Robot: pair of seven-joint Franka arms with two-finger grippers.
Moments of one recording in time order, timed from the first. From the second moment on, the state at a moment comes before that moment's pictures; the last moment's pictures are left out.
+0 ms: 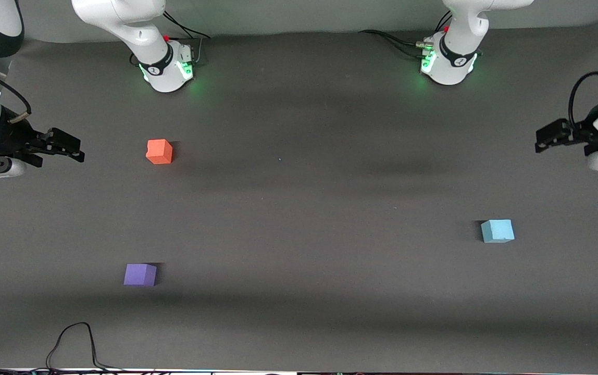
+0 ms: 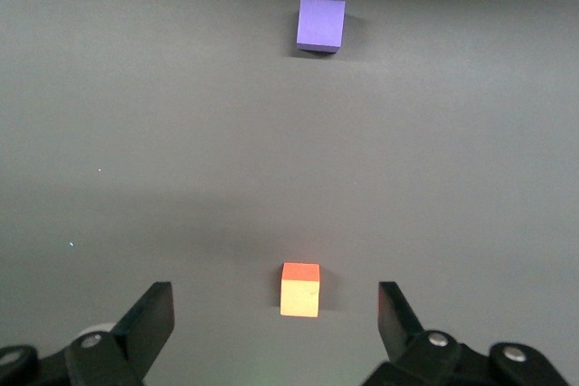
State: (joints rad) left arm -0.03 0.04 0.03 -1.61 0.01 1.58 0.09; right arm 0.09 0.00 -0.06 -1.64 0.03 1.61 -0.03
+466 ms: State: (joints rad) left arm 0.06 0.21 0.03 -1.67 0.01 1.84 0.16; right arm 0.09 0.00 -0.06 -1.64 0.03 1.61 -0.03
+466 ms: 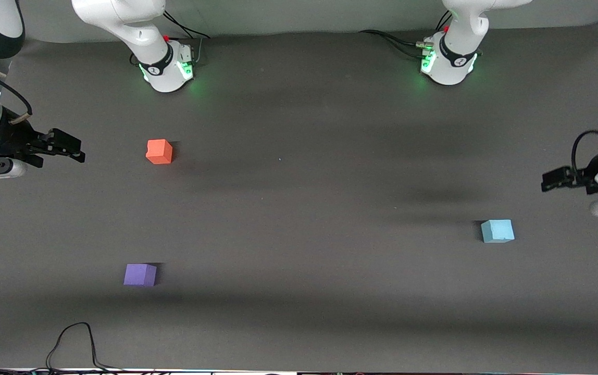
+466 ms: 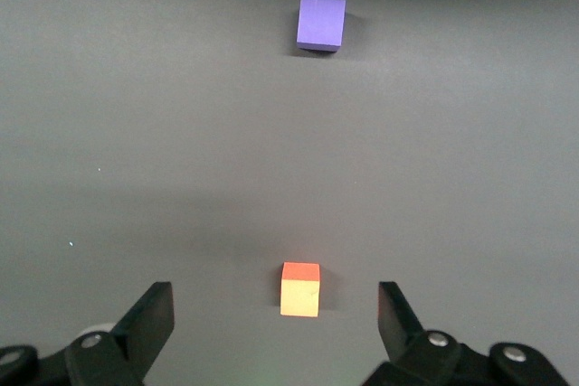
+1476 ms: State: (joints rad) left arm 0.06 0.54 0.02 -1.90 0.01 2.45 0.17; right arm 0.10 0.03 -0.06 -1.65 0.03 1.61 -0.03
